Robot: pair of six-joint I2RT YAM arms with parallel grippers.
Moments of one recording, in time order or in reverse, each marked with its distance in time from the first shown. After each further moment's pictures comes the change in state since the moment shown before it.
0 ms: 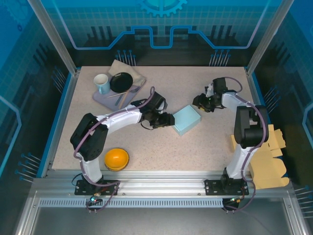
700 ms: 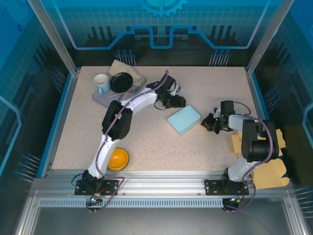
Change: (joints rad) left arm 0.054 0.585 0.732 -0.099 0.127 0.233; right arm -0.090 -0.183 -0.489 0.276 -0.063 0.190
